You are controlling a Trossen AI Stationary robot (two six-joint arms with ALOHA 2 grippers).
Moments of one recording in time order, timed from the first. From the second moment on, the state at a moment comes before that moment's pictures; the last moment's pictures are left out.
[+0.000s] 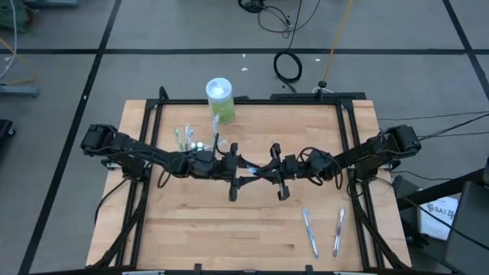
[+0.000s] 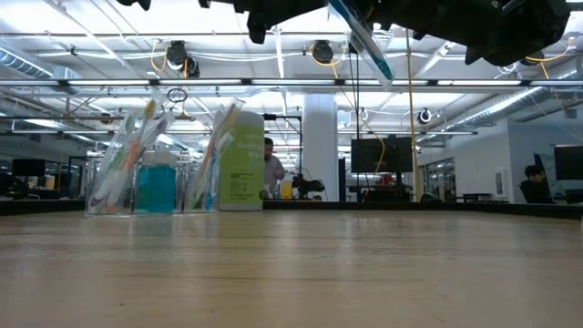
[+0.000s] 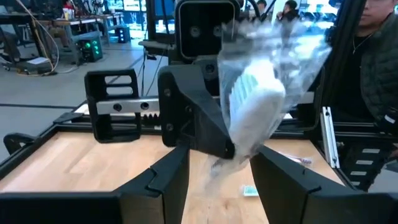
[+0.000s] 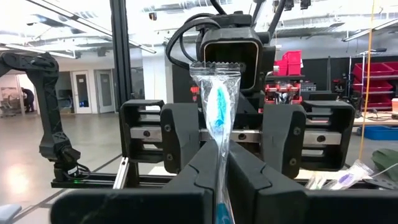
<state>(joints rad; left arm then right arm) -0.18 1.54 0.94 0.52 -0.16 -0.04 0.16 1.53 0.61 1.21 0.01 0.04</state>
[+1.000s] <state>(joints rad) -0.17 1.63 0.94 0.63 -0.21 -0.03 0.16 1.53 0.61 1.21 0.01 0.04</state>
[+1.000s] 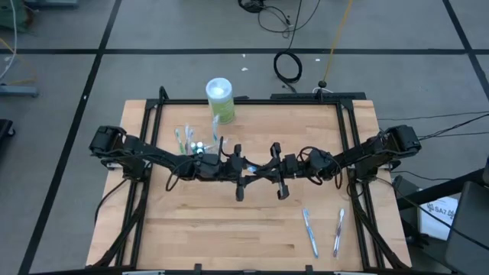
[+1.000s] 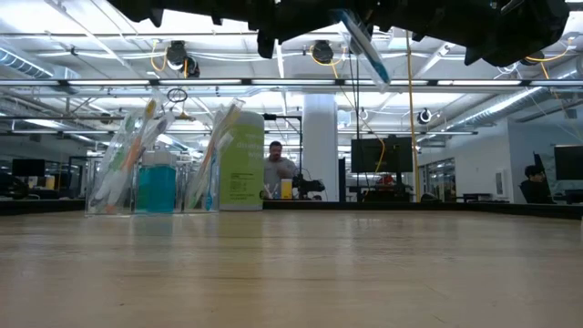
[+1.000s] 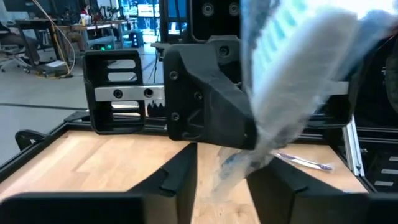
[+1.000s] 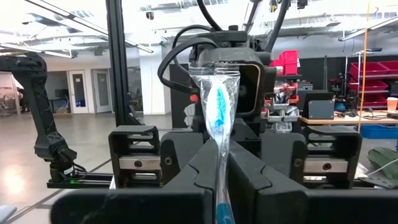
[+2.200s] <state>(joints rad) -0.18 1.40 0.94 0.04 -0.39 -0.26 0.16 1.53 0.61 1.07 0.13 -0.07</state>
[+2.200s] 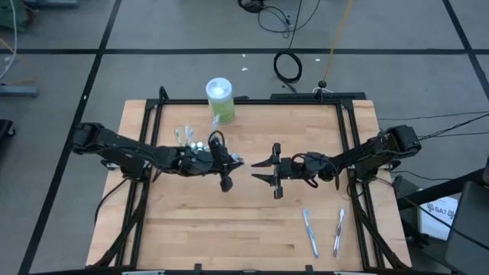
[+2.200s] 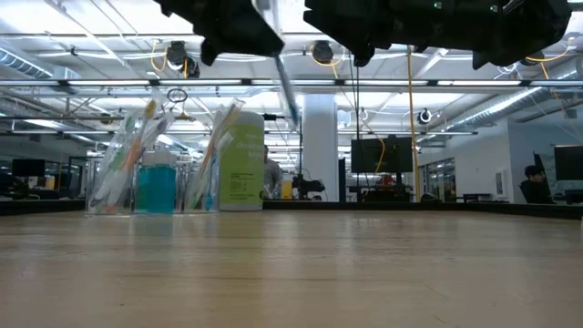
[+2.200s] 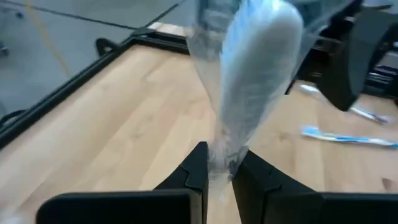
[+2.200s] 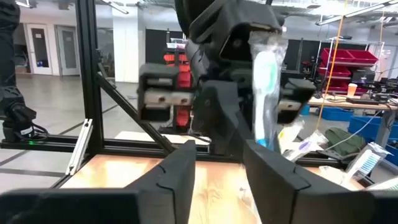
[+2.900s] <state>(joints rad) -0.33 1.11 0.94 -0.56 -0.69 -0.63 0.16 1.53 0.61 1.04 0.13 -0.07</state>
